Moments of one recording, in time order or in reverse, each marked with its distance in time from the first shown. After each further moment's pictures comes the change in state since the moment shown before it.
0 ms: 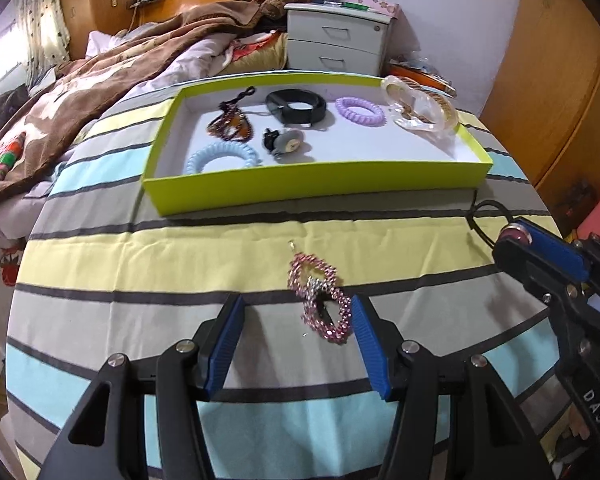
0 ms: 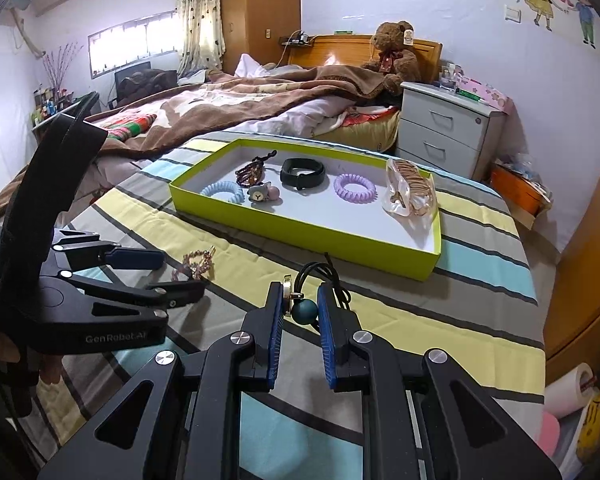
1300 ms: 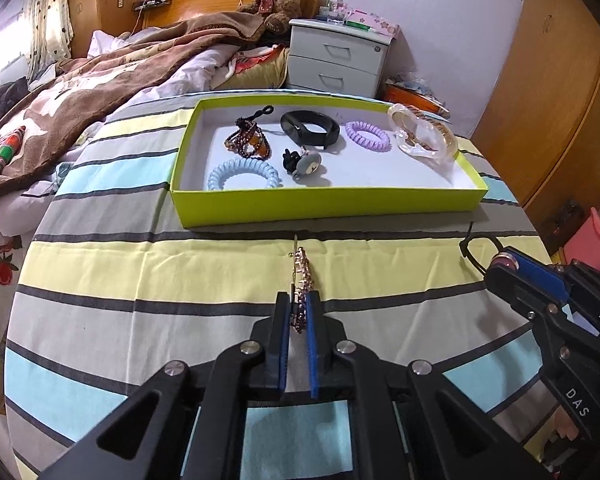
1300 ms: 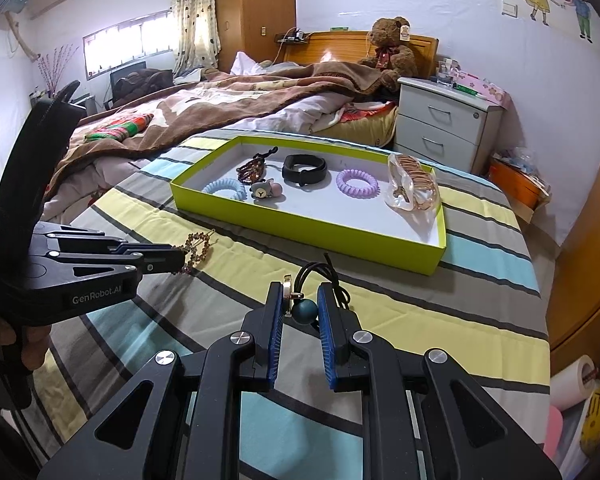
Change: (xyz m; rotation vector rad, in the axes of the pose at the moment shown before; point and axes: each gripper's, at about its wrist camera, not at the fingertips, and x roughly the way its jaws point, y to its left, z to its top) left arm -0.010 0.022 0.002 -0.030 -0.058 -0.065; right arm 0.000 0.005 -0.003 0.015 0.012 -0.005
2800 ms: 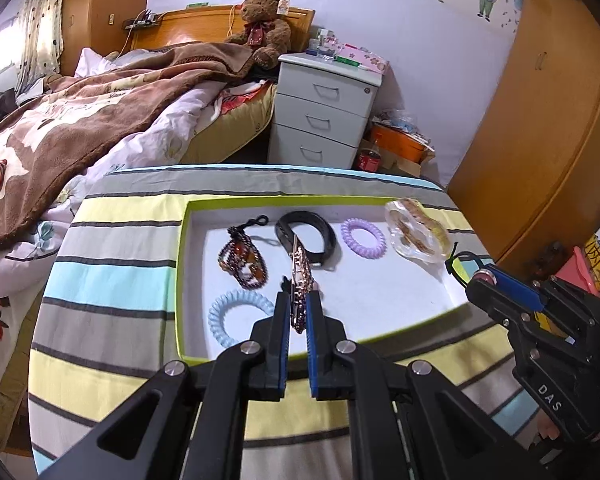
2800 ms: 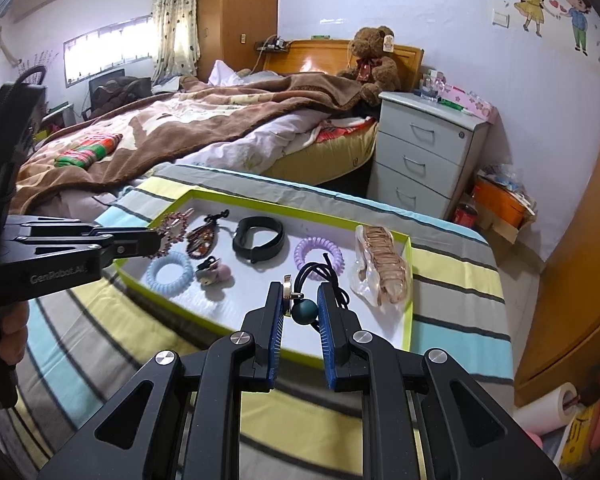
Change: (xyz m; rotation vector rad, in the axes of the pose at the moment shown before) left arm -0.002 0.019 0.089 -0.005 -0.092 -0.079; right arm 0.038 -0.028 0.082 0.011 -0.012 -0.079
